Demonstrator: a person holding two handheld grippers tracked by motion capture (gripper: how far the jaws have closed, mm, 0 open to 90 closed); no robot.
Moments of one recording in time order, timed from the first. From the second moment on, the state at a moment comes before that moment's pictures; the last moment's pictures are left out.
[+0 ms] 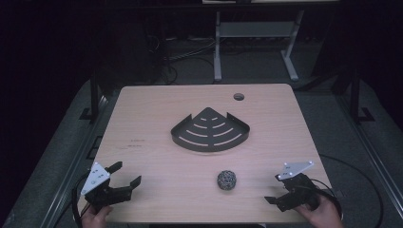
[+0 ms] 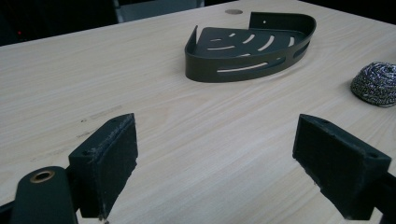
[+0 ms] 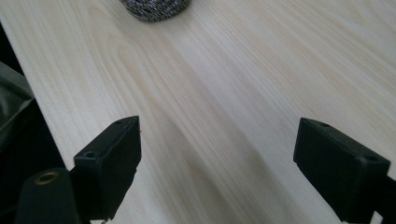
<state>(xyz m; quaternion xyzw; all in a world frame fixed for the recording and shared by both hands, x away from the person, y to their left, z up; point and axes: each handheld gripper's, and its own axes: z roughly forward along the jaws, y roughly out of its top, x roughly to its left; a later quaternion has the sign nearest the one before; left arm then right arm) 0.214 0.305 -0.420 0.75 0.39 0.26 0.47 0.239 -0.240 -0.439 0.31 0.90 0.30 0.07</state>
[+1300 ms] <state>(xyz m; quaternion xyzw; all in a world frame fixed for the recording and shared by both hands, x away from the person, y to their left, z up) 0.213 0.308 -0.415 0.74 0.39 0.26 0.48 0.271 -0.155 -0.431 0.21 0.94 0.28 0.04</state>
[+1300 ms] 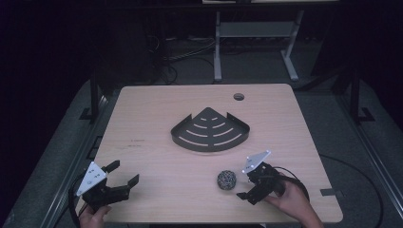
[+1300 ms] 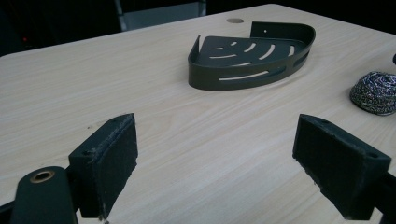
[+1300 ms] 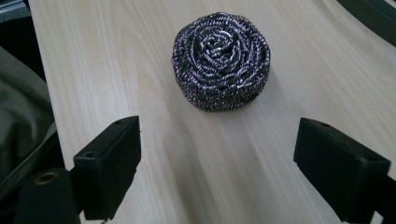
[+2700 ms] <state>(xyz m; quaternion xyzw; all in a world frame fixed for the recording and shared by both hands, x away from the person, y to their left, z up) 0.212 0.305 -0.413 0.74 0.39 0.26 0.48 0.301 -0.105 -0.447 0.18 0.95 0.24 0.02</state>
